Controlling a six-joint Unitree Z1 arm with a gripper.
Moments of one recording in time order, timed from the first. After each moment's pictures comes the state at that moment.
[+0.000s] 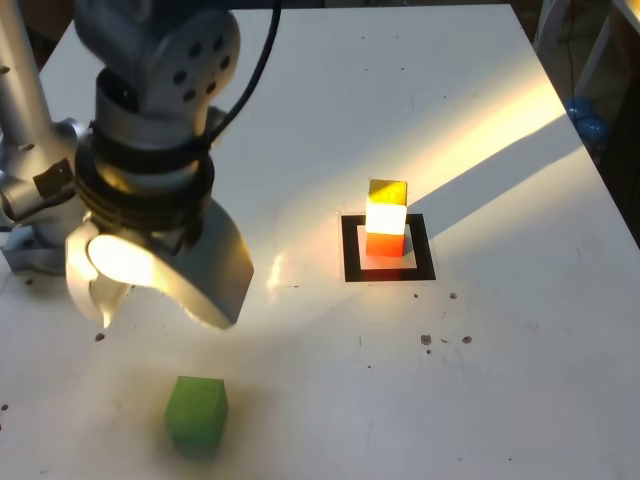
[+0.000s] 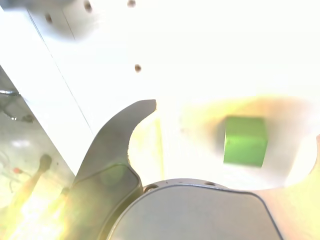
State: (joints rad) arm -0.77 1.76 -1.27 1.31 -0.17 -0.56
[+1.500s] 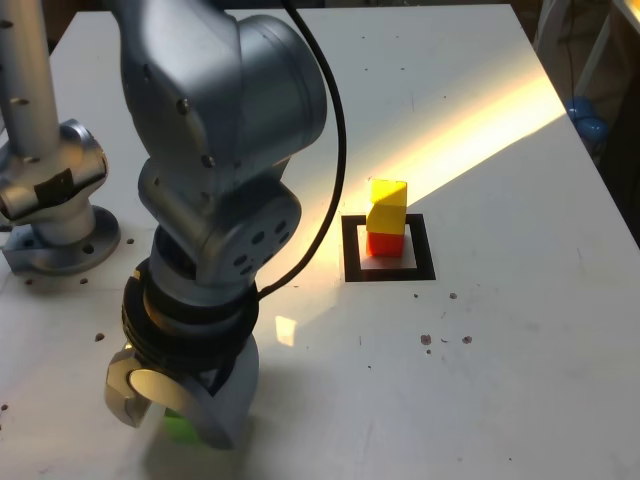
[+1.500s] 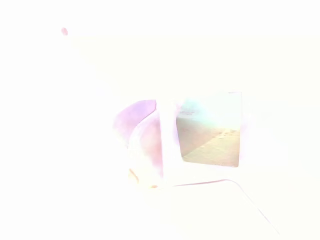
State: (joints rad) arm -0.83 2.00 -1.34 1.17 -0.19 -0.57
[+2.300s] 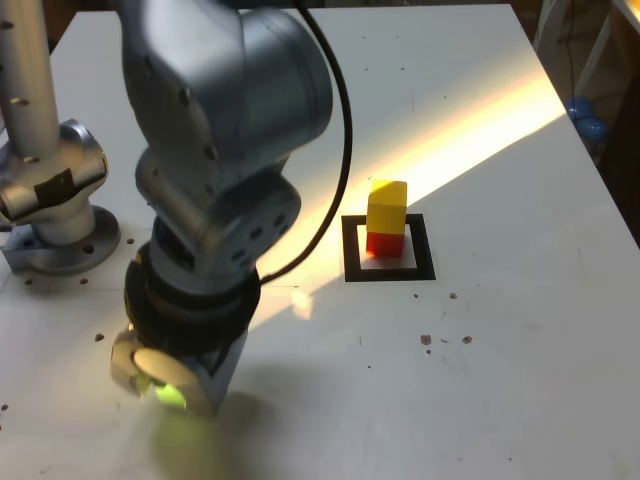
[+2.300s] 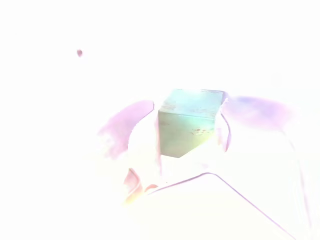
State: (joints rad) arm -0.83 2.00 -1.39 1.29 -0.09 -0.56
